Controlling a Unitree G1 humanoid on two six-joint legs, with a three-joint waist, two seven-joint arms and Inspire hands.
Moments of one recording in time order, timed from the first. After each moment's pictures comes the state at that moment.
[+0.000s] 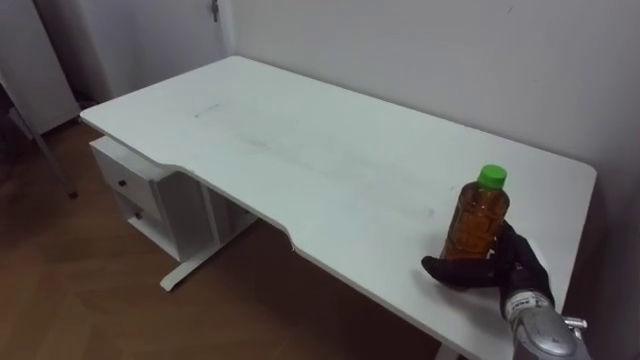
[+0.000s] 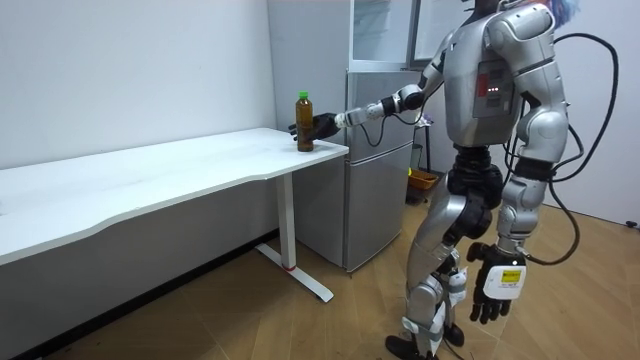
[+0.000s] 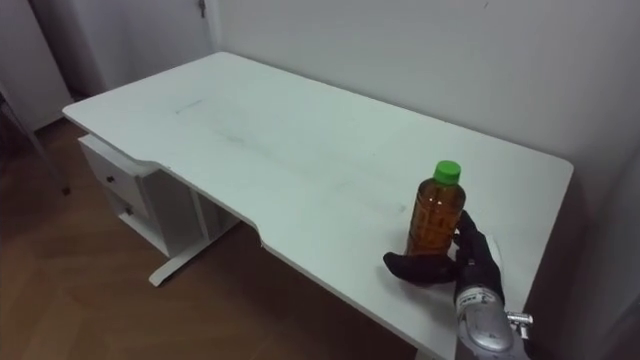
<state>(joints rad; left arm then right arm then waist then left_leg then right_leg) 0.28 0.23 -0.16 1.00 -0.32 0.12 -0.07 -0.63 -0.38 0.21 0.77 0.46 0.00 -0.33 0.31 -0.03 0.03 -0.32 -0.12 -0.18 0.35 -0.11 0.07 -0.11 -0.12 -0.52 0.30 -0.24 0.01</state>
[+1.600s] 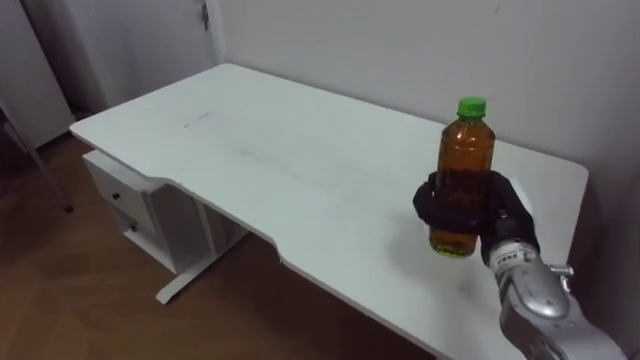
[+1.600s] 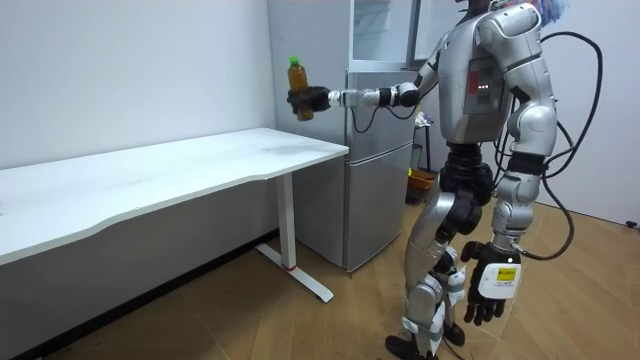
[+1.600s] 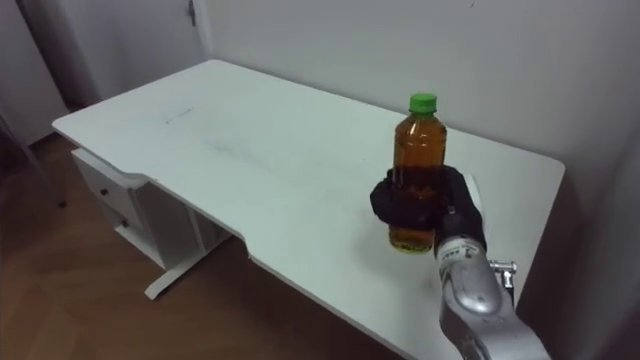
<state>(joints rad) 0.31 0.25 -0.08 1.04 -0.31 0.08 -0.10 -0.64 -0.42 0.22 0.44 0.42 0.02 -0.32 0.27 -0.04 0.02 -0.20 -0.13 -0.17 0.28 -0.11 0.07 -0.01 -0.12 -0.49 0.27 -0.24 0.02</state>
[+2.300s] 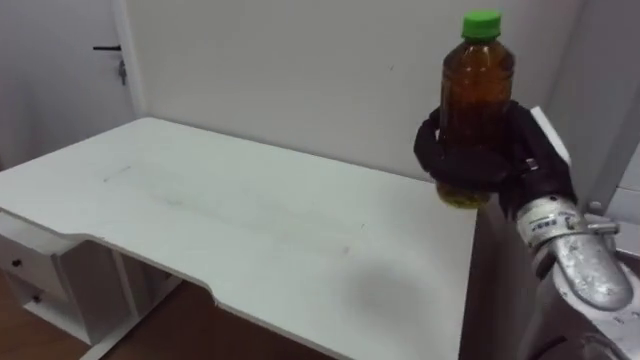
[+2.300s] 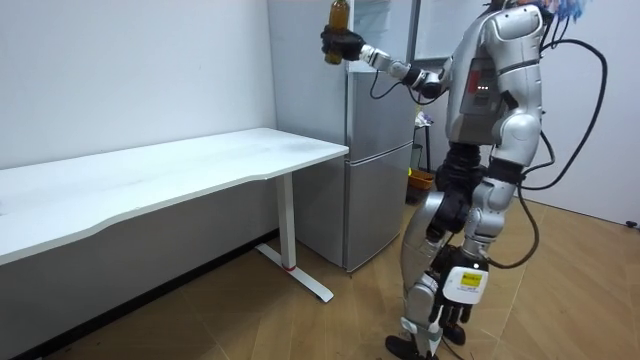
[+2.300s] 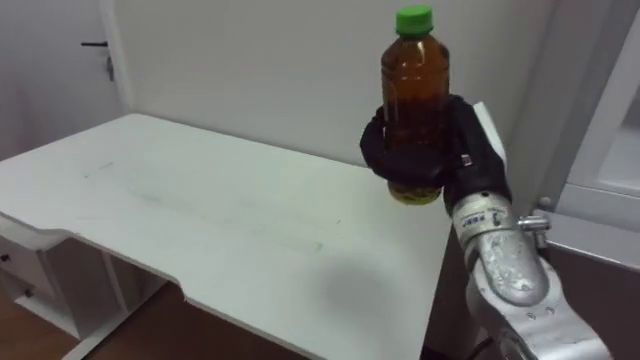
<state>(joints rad) 0.31 0.25 0.08 1.08 -0.22 0.11 -0.12 -0.56 -0.51 0.10 -0.04 0.36 0.13 -0.27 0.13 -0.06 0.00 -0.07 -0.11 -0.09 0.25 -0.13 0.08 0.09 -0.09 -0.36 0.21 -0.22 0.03</state>
